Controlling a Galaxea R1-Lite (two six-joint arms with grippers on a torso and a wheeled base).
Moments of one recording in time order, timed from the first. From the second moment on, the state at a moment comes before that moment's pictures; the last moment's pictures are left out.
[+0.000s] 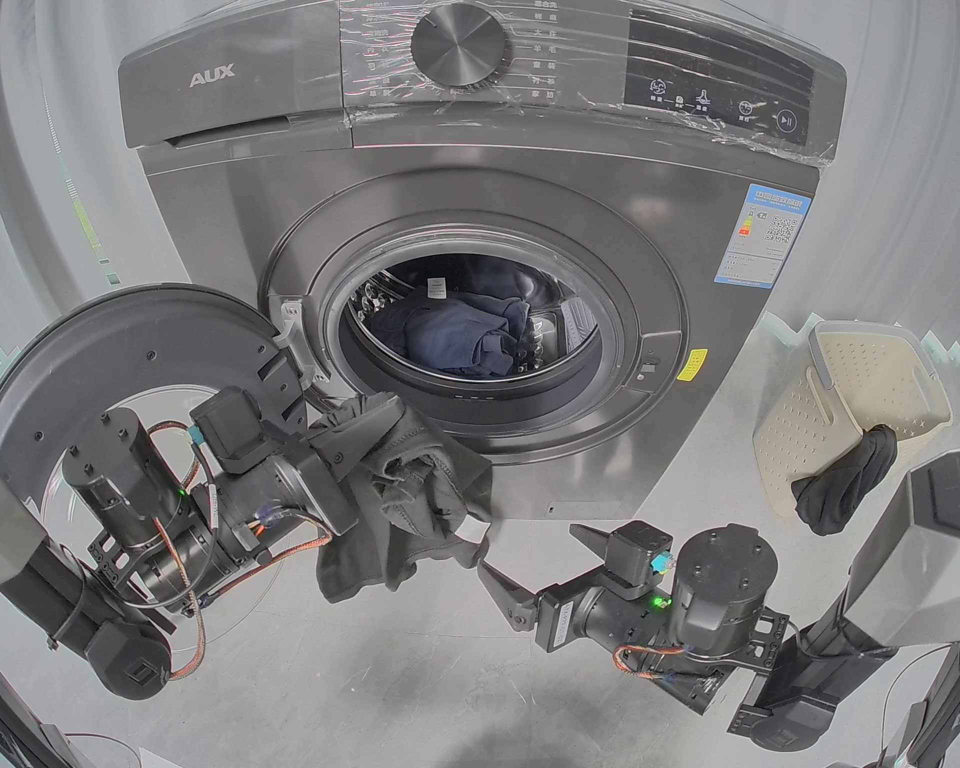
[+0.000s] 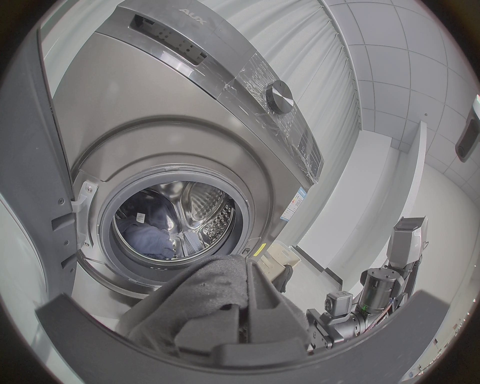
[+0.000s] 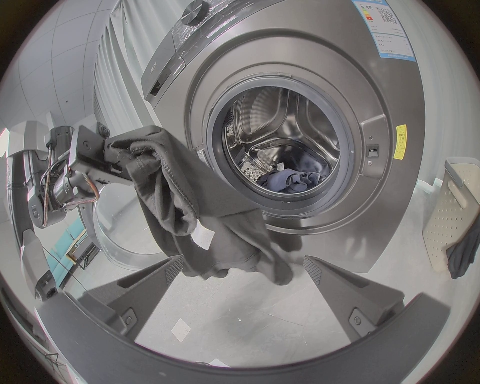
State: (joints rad) left arm -0.50 1.76 -0.41 -1.55 -0.29 -0.33; right arm 0.91 2.01 -0.49 -1.37 -0.30 0.23
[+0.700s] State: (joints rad) left arm -0.51 1.80 -0.51 -1.55 -0.21 -0.33; right arm 0.97 2.15 -0.61 -1.44 -0.30 0.21
